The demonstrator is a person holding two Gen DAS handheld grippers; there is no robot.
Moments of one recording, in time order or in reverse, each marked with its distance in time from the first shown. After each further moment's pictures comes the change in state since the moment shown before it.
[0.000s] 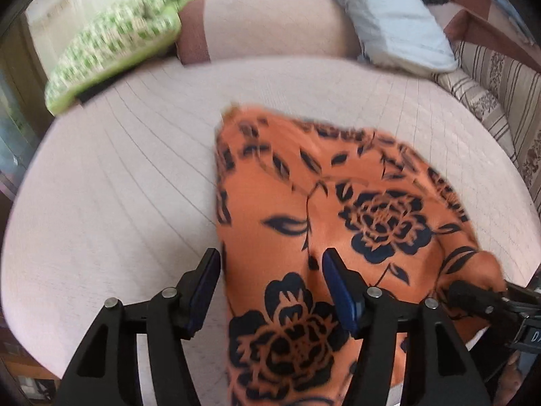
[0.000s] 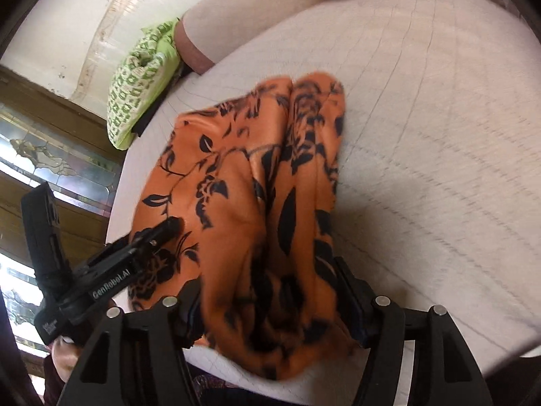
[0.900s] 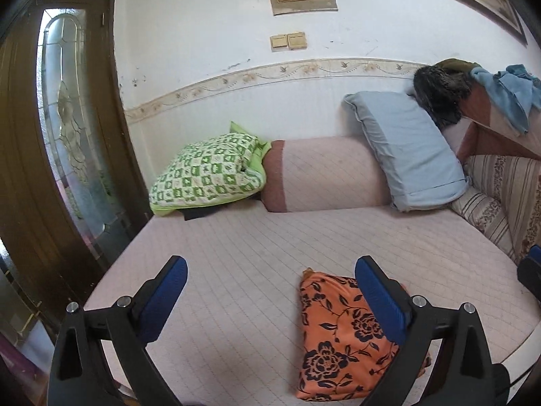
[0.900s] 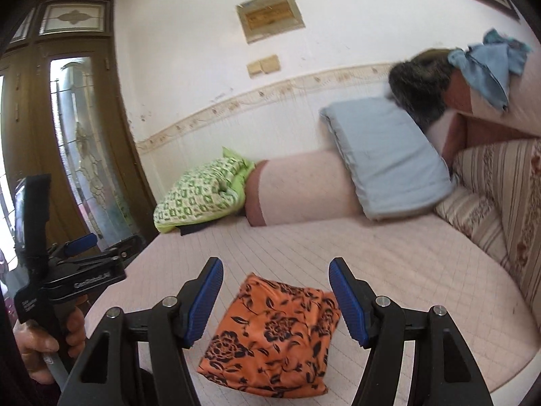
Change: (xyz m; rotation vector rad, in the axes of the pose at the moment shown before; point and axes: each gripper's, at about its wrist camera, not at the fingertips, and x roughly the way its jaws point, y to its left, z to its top) left arm -0.245 0.020 0.020 -0.083 -0.486 0.251; right arm -0.233 0.147 -0.024 -0.412 -0.653 -0.080
